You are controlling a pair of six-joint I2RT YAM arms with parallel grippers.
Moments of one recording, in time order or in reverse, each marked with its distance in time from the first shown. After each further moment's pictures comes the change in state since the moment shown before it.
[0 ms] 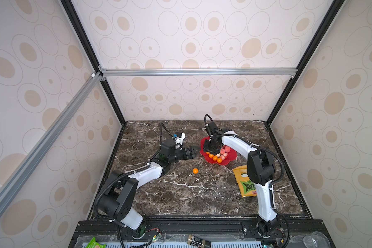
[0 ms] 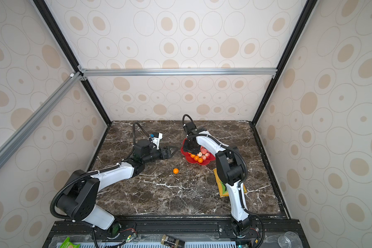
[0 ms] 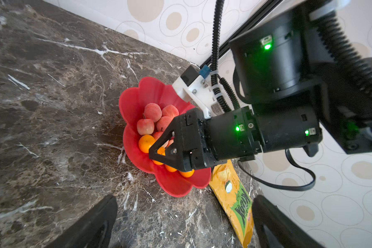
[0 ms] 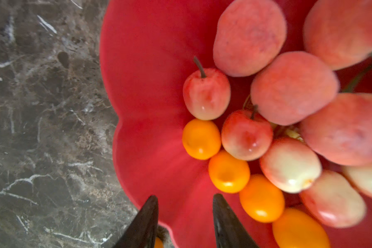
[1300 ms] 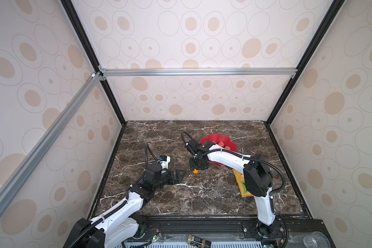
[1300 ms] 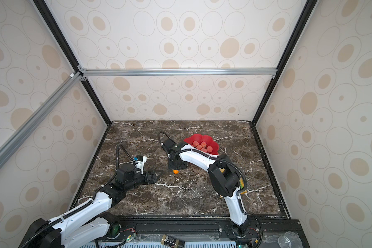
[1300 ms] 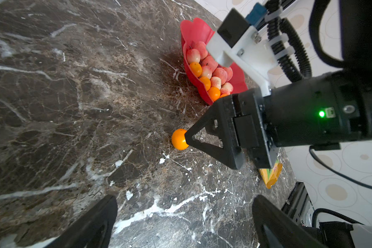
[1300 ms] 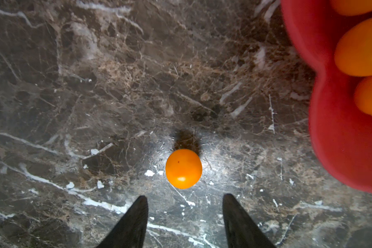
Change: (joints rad) left arm 0.000 -0.538 -0.436 -0.296 -0.126 0.016; right arm 0.315 -0.036 -0.099 -0.053 0.107 -0.071
